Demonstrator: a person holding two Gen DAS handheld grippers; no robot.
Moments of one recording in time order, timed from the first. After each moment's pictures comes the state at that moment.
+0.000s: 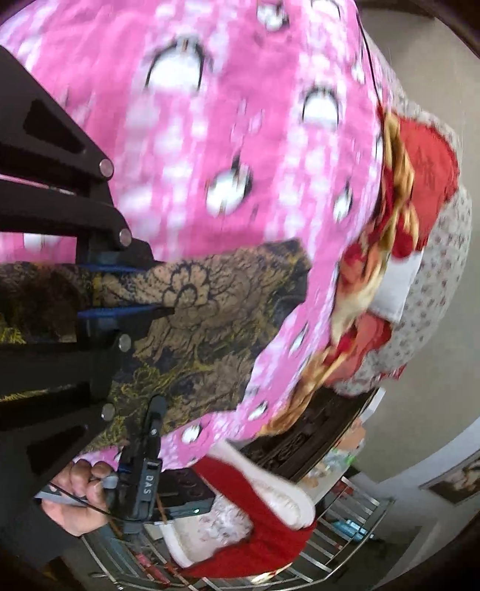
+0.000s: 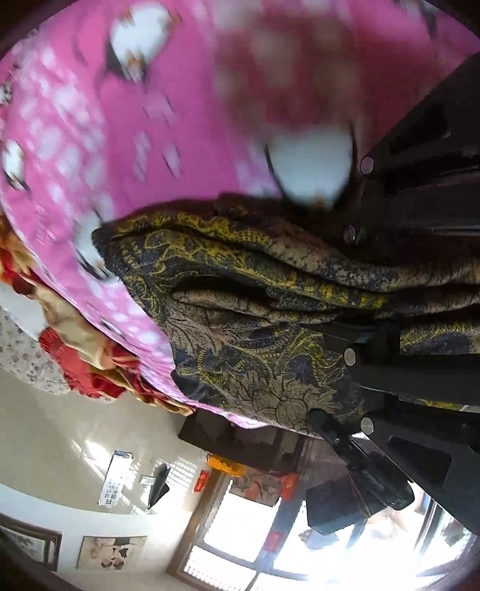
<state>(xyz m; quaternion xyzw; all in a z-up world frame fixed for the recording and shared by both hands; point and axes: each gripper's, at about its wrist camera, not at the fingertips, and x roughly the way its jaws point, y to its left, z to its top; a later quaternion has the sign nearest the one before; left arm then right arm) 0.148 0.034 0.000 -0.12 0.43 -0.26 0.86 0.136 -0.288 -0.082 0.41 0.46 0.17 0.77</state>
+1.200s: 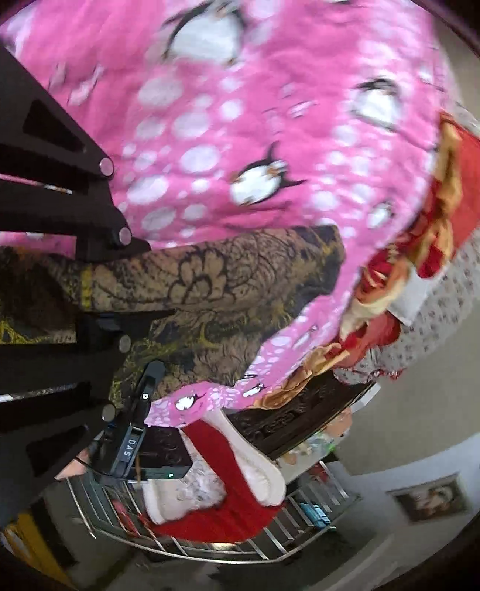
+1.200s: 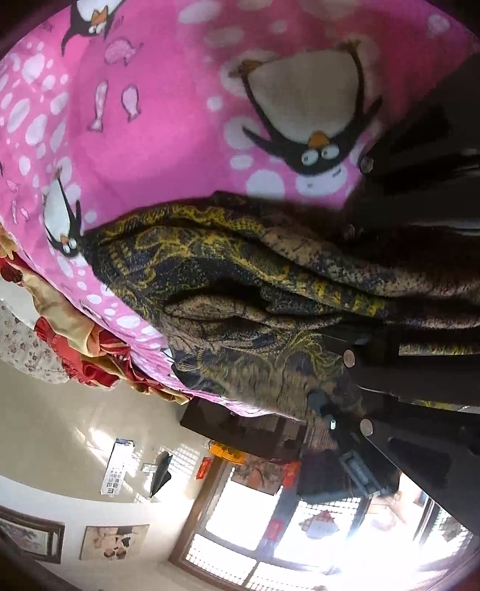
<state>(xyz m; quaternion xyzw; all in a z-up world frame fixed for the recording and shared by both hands) 0.162 0.040 -0.011 -0.20 0.47 -0.32 0.80 0.120 -0.278 -0.100 0.42 0.44 0.19 0.77</state>
